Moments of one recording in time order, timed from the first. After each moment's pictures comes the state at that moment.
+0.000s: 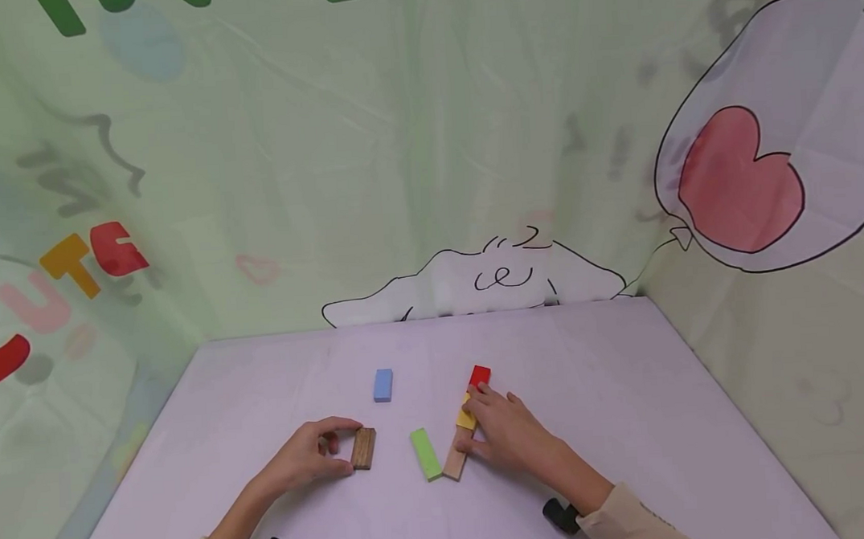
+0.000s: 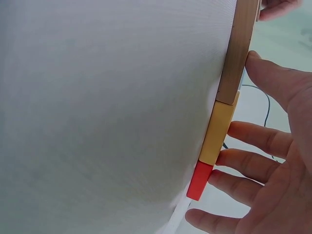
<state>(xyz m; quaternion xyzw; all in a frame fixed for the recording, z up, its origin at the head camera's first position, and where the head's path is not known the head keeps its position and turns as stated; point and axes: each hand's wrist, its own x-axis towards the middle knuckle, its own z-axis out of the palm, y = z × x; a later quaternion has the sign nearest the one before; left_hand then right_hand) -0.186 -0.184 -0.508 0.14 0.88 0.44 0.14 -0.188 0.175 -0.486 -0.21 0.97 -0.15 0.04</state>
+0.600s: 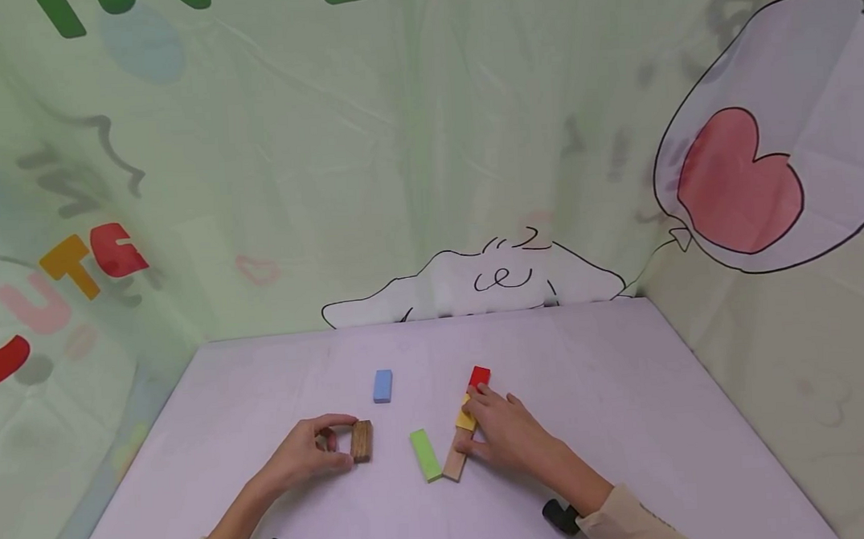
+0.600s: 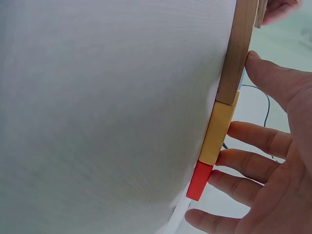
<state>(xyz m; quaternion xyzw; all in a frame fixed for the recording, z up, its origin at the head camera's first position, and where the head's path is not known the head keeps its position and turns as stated) -0.189 -0.185 -0.510 0.10 0.87 0.46 0.12 -0.188 0.175 -0.486 -0.21 0.96 -0.15 0.05</state>
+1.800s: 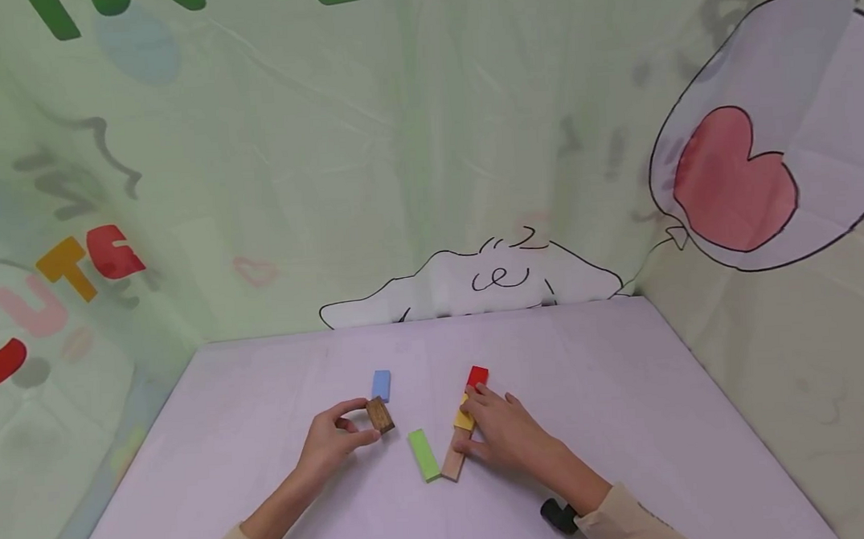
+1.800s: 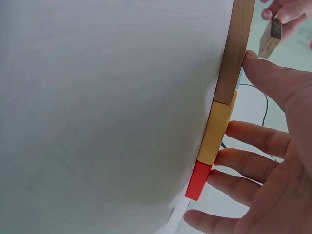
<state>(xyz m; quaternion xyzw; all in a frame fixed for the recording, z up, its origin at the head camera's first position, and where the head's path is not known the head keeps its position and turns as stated) -0.183 -0.120 -0.496 -0.05 0.85 0.53 0.05 -0.188 0.176 -0.486 -0.21 0.96 -0.15 0.05</state>
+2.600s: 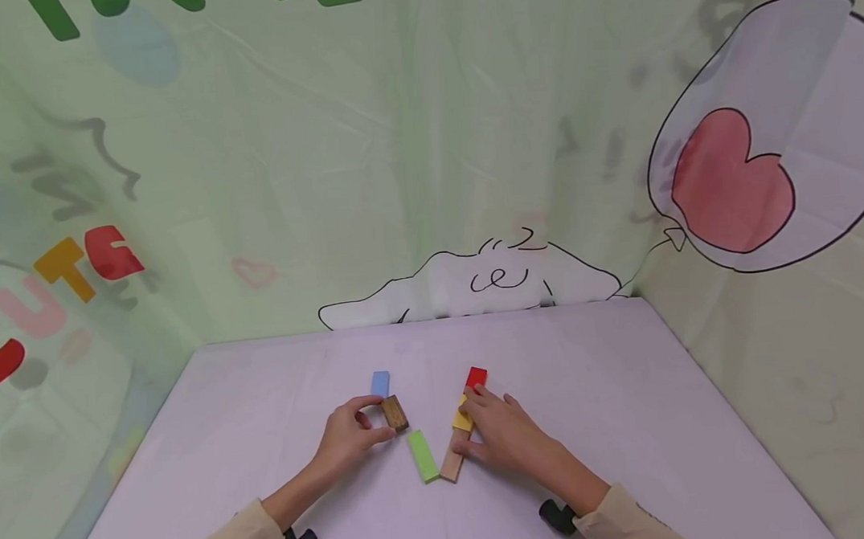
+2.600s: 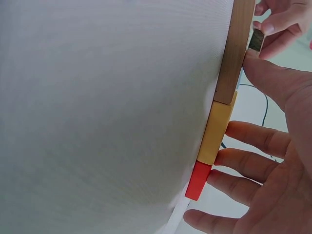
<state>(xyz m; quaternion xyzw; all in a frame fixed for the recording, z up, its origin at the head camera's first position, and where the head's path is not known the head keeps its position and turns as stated) -0.197 -0.101 -0.510 0.01 0.88 0.48 0.03 -0.188 0.174 -0.485 -0.20 0.97 -0.15 0.05</state>
